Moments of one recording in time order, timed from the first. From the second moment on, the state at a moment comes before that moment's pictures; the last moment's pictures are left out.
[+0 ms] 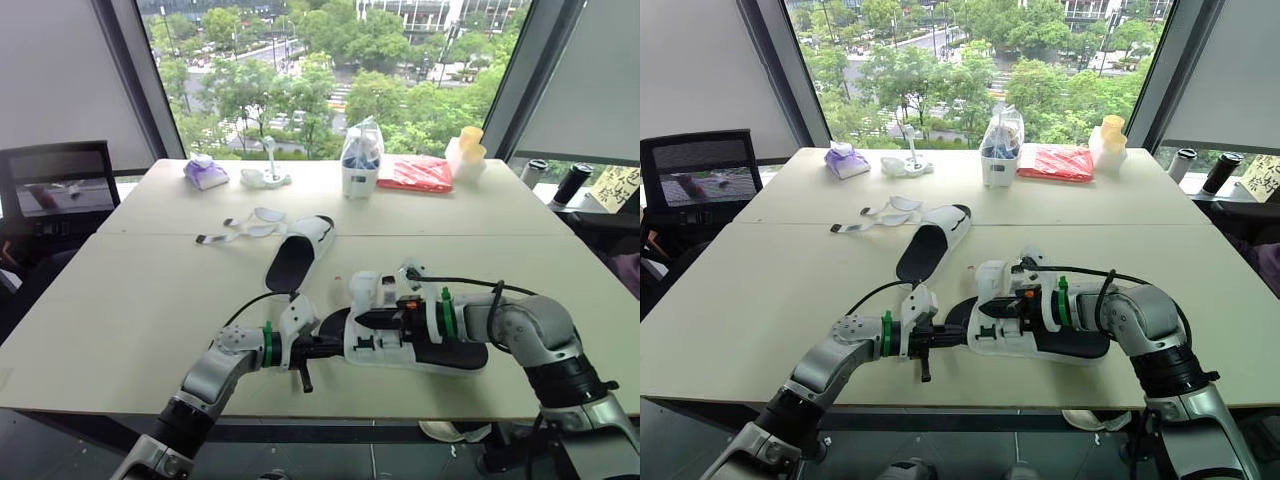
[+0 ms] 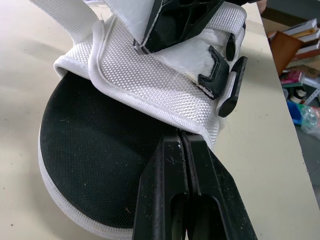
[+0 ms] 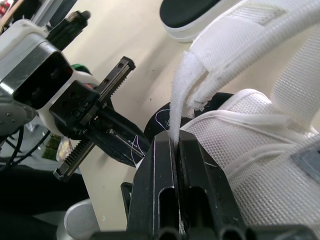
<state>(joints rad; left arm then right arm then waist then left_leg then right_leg) -0.39 0.32 -0.33 0.13 -0.25 0.32 -0.98 -0.57 -0.62 0.10 -0.03 0.78 1.16 0.71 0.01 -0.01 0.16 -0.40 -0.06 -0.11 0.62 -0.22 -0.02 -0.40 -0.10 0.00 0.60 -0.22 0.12</state>
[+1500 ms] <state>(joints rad) -0.39 0.31 -0.32 0.13 -0.25 0.32 -0.99 -0.56 -0.58 -0.02 -0.12 0.84 1.41 0.68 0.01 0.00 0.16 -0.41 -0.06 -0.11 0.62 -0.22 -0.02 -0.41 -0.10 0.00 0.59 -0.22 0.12</state>
